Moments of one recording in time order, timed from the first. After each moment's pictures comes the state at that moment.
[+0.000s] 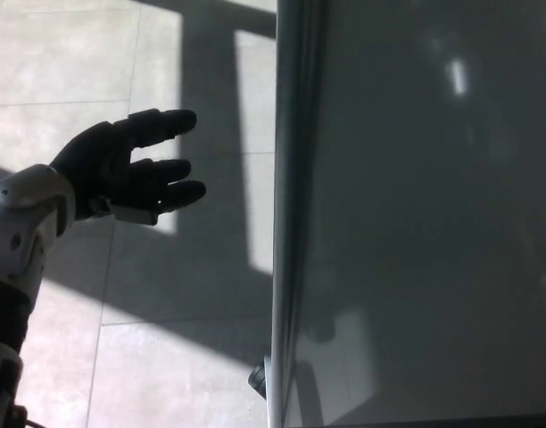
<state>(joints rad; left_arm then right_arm) -0.77 0.44 -0.08 0.74 -0.17 0.21 -0.58 0.04 -0.36 -0.26 1.01 0.13 -0.42 0.46</state>
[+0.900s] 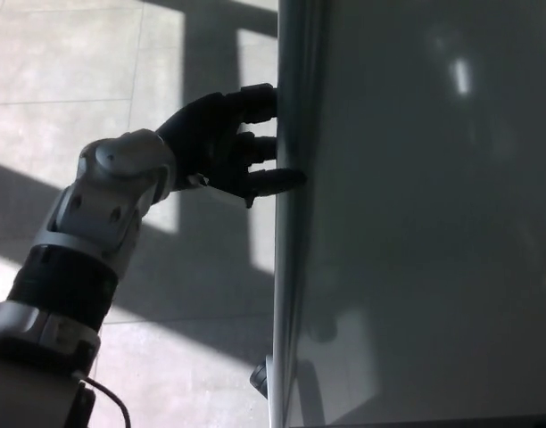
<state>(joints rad) -0.86 0.28 -0.19 0.63 -0.08 0.24 -0.57 0.05 -0.36 -0.25 0.98 0.13 -0.42 0.46</state>
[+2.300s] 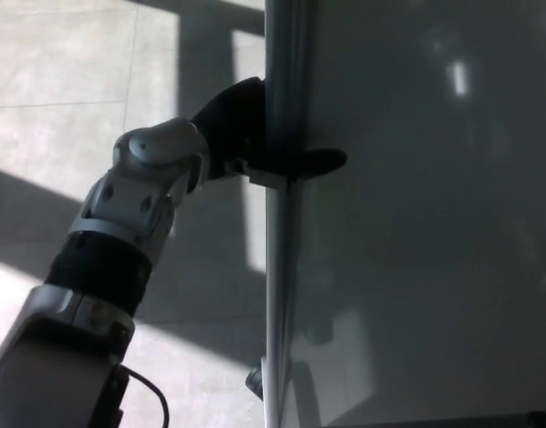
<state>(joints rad) -0.92 0.21 -0.14 0.75 -0.11 0.15 -0.64 0.01 -0.38 -0.23 1.01 0.14 -0.42 0.49</state>
